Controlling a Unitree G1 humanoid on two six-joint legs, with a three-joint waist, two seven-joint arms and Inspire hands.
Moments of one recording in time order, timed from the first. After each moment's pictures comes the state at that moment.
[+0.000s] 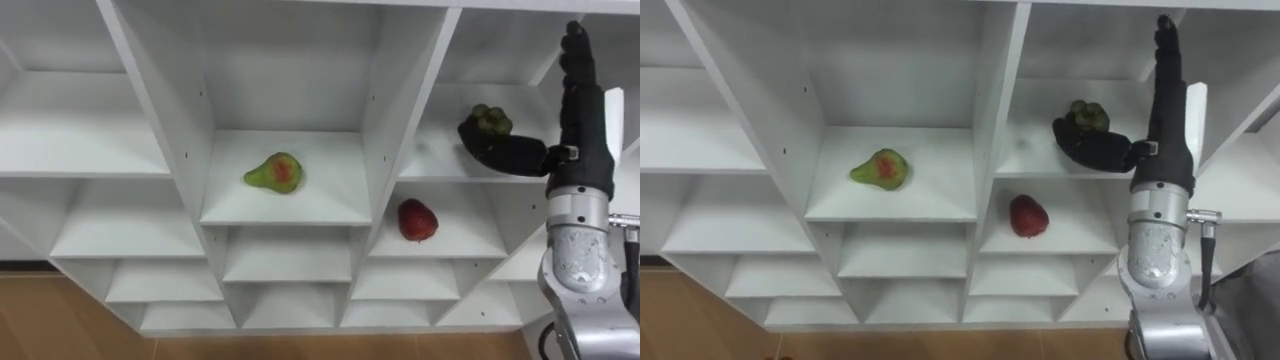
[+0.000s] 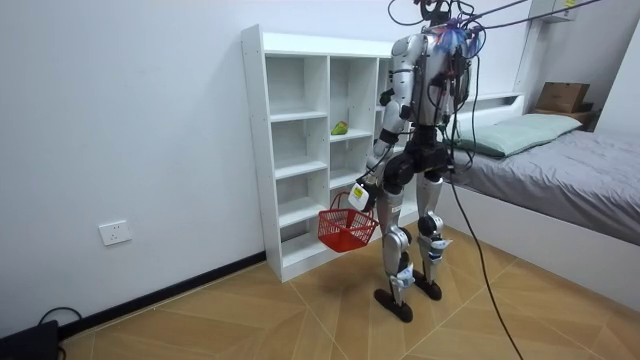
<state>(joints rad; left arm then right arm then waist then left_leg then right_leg) 0.19 0.23 0.04 1.15 -0.06 -0.05 -0.04 -0.04 -0.32 -0.02 0.04 -0.09 -0.15 -0.35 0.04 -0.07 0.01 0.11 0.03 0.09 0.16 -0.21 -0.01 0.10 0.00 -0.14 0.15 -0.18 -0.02</state>
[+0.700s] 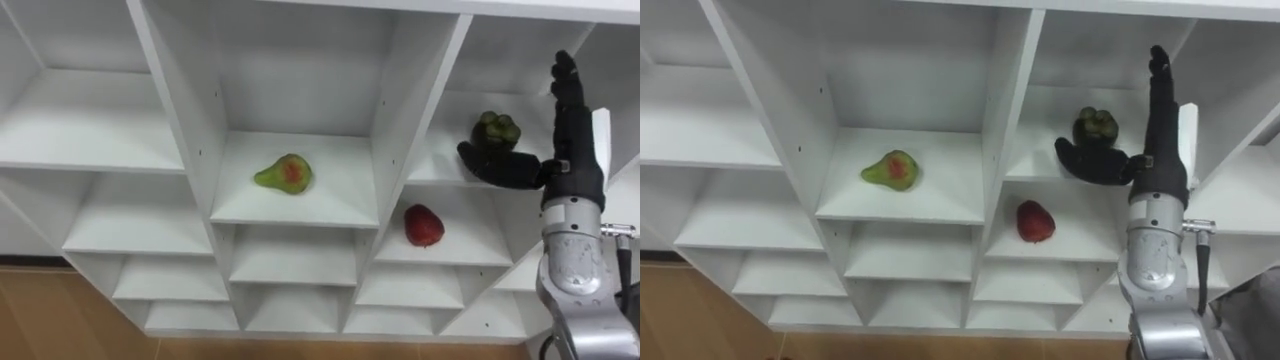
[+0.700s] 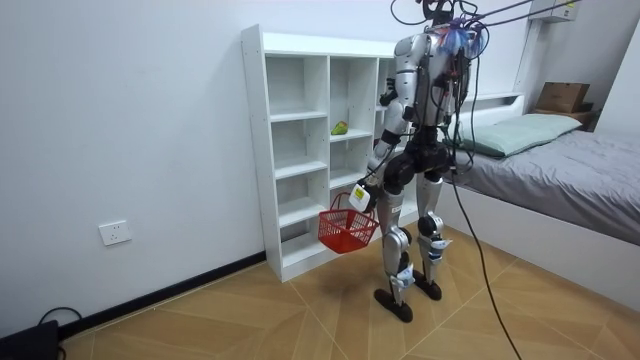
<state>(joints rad) 0.19 0.24 0.04 1.13 -0.05 -0.03 -0.06 -0.06 -0.33 -0.02 0.16 -0.08 -0.11 -0.33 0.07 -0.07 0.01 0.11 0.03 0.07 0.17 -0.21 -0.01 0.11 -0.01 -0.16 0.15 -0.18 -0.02</state>
